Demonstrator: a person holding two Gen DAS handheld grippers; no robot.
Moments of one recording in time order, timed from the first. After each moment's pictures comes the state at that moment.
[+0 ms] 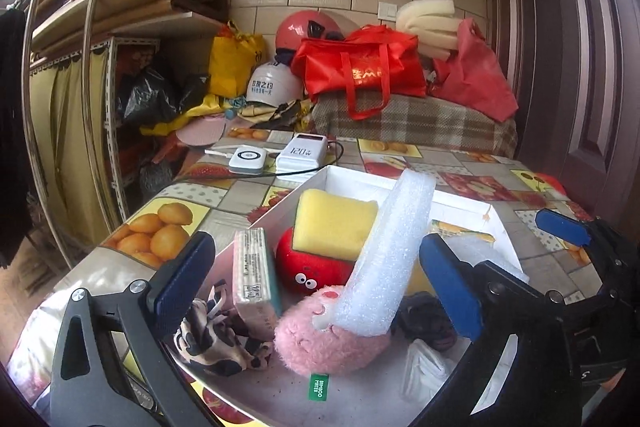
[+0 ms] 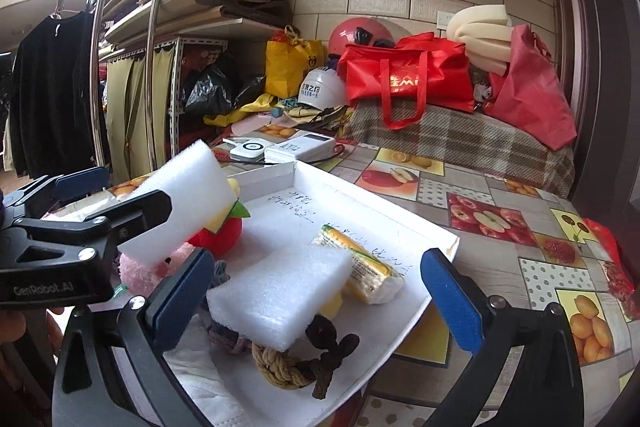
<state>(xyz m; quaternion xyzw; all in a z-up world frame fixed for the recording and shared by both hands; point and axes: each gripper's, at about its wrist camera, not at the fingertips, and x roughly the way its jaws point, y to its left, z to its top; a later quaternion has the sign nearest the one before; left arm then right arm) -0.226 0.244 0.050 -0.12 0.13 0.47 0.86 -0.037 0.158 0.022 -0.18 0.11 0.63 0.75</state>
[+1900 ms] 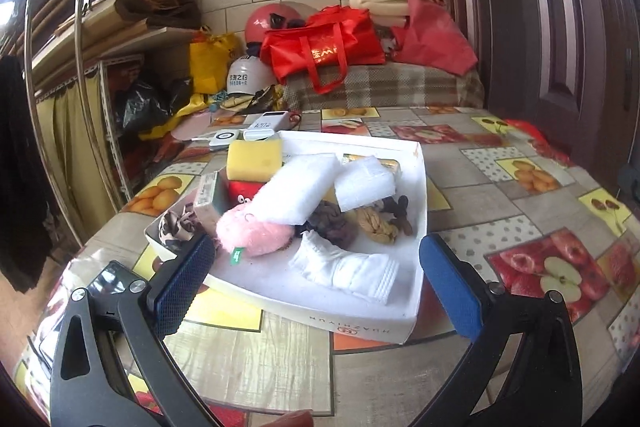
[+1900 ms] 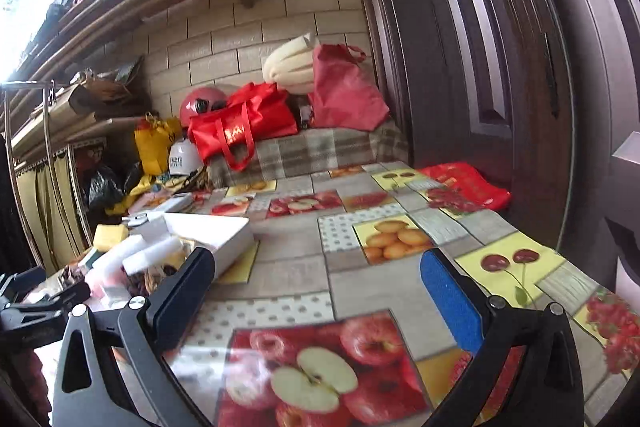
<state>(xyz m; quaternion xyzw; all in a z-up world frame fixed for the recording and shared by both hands) -0.201 0.110 0.049 -0.07 0.20 0.47 0.86 0.020 -0.062 0.045 0.00 0.12 0.45 0.88</state>
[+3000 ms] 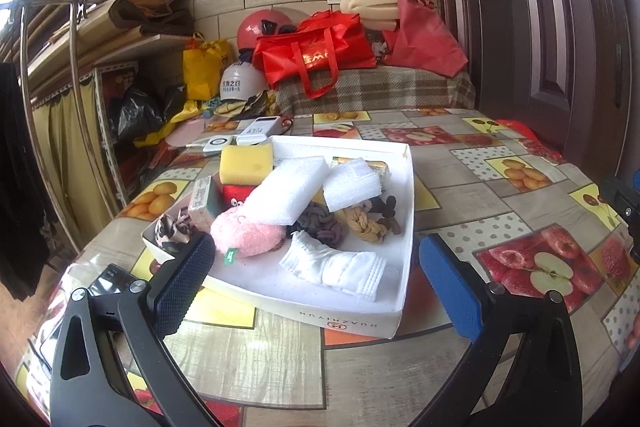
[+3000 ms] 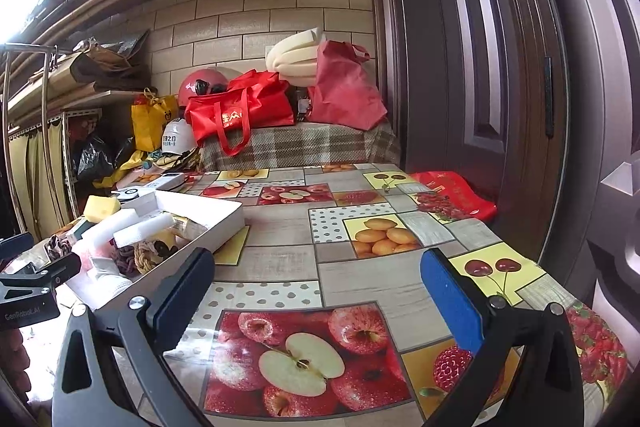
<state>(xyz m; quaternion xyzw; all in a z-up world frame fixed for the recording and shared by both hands) -0.205 0.100 0.052 -0.06 0.20 0.46 0.87 0.001 -0.057 0.040 -0.06 0.10 0.43 0.89</state>
